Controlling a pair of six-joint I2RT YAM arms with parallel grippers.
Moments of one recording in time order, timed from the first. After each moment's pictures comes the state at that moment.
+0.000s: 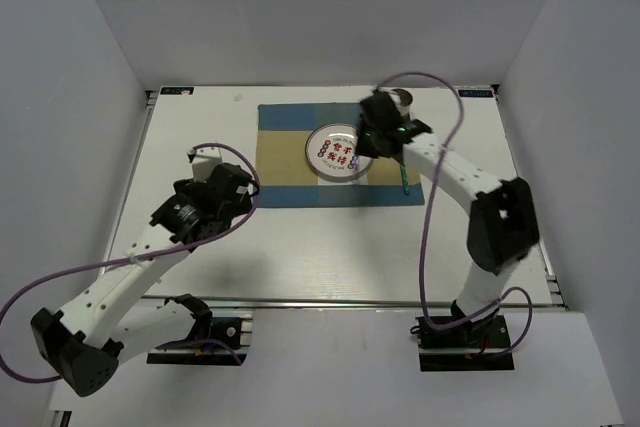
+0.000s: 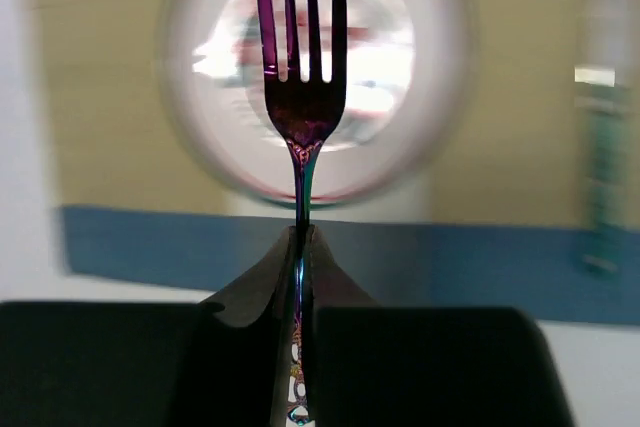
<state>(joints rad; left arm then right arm) -0.64 1.03 1.00 -0.94 -0.70 -0.70 0.51 1.72 1.39 -0.49 0.17 0.57</state>
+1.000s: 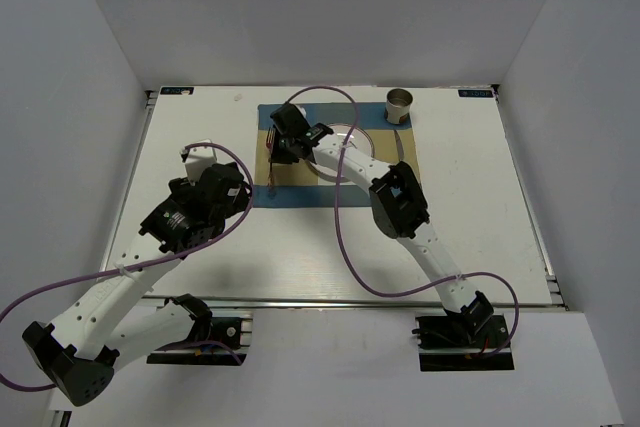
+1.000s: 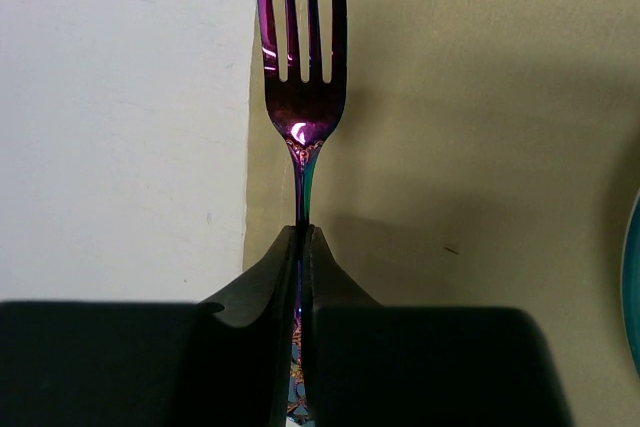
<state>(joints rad) -0.64 0.93 1.00 -0.89 -0.69 -0.67 0.79 2.55 2.31 -0.53 0.01 0.76</state>
